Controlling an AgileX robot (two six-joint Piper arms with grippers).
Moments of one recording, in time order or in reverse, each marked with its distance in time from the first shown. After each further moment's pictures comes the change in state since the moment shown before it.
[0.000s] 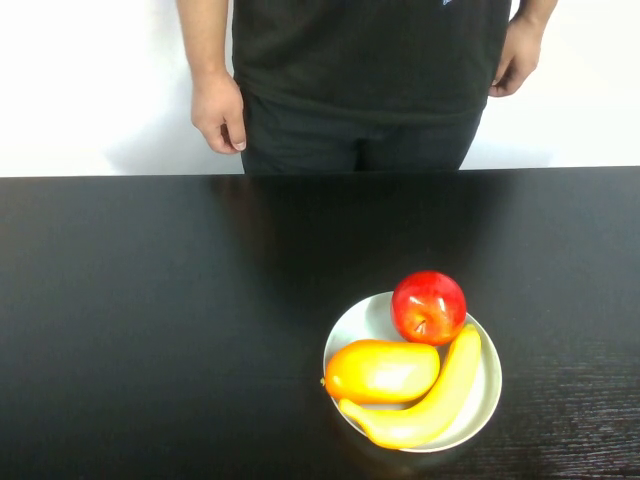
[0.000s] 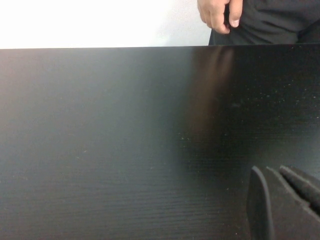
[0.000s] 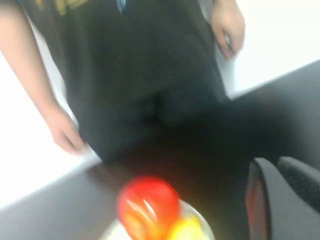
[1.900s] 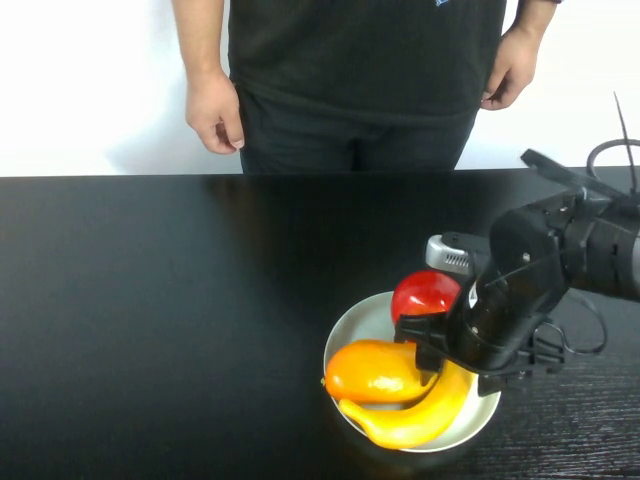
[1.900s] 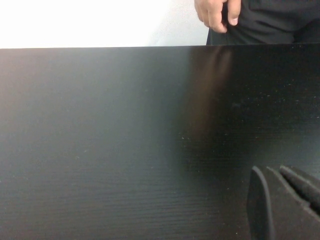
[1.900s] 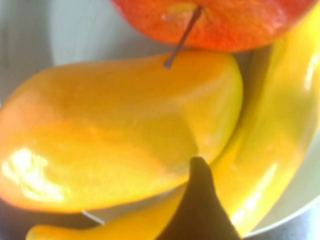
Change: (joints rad) right arm 0.475 1.783 -1.150 -0.557 0.727 0.630; left arm 0.000 0.000 0.000 0.000 0.000 0.000
